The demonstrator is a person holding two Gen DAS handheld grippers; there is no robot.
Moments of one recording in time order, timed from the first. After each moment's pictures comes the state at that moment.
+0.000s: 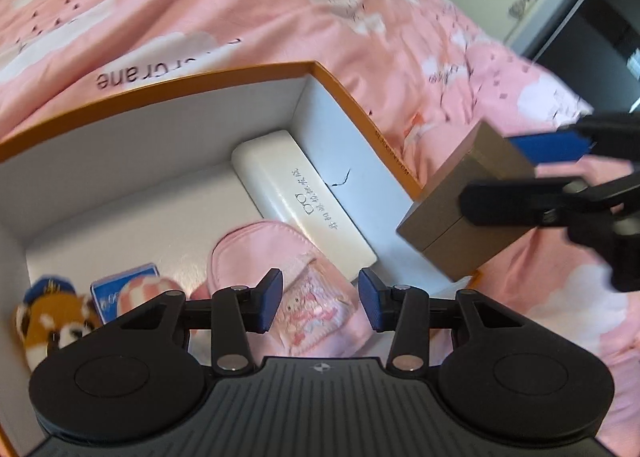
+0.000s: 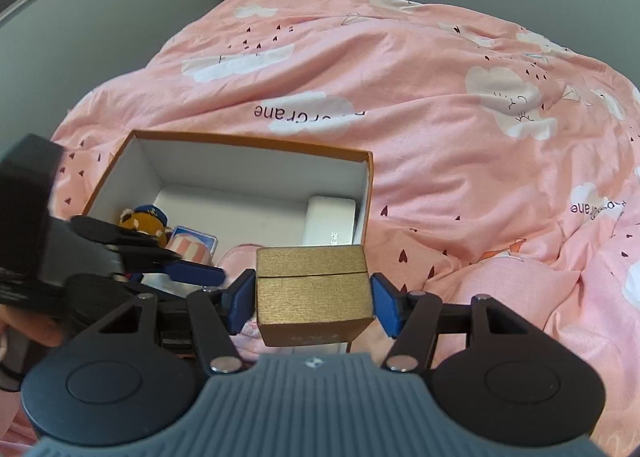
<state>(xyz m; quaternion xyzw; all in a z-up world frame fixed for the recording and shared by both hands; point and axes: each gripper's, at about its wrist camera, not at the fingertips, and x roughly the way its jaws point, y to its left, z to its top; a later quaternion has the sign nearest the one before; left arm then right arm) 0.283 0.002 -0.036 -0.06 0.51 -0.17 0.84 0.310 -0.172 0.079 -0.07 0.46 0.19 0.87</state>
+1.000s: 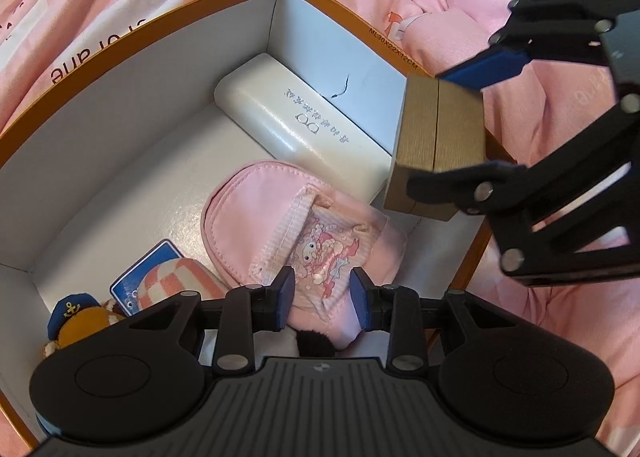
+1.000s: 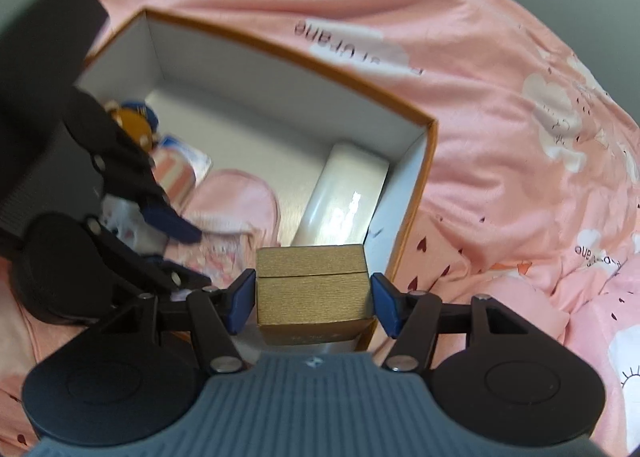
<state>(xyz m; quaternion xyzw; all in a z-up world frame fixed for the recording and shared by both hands) 0.281 0.014 -0.058 0.06 0.57 -0.25 0.78 0.321 -0.106 0.024 -0.25 0.52 0.19 0.79</state>
